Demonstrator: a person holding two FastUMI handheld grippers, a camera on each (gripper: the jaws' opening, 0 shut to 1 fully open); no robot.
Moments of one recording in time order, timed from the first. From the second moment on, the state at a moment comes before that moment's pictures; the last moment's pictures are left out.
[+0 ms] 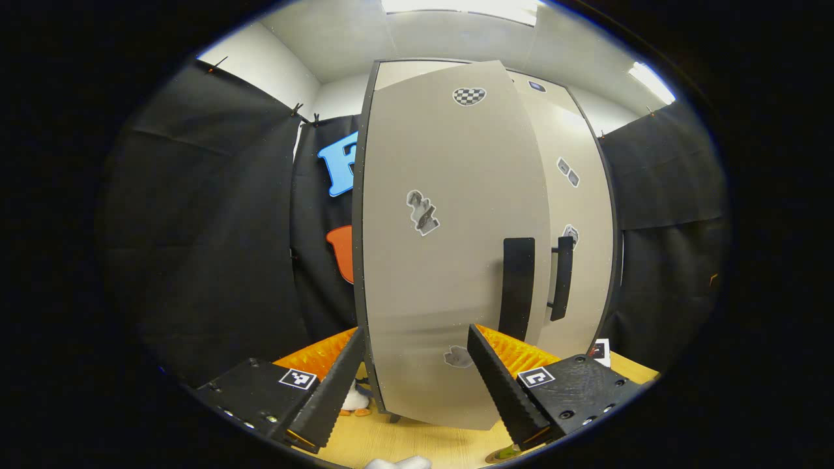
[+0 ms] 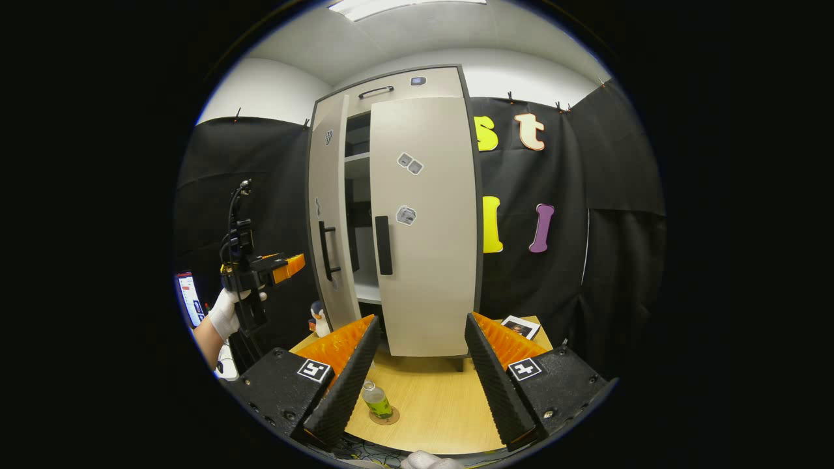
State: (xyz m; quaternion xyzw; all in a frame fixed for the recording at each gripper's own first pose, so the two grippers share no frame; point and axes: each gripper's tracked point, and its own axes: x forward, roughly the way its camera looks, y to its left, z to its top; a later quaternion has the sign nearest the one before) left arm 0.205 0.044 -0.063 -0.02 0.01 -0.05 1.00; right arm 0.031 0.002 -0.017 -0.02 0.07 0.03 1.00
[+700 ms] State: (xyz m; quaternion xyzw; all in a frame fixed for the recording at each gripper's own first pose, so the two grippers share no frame) left arm 0.123 0.048 -0.063 -0.01 0.01 -0.05 1.00; right arm 0.039 0.017 -0.016 -0.01 0.05 0.01 1.00
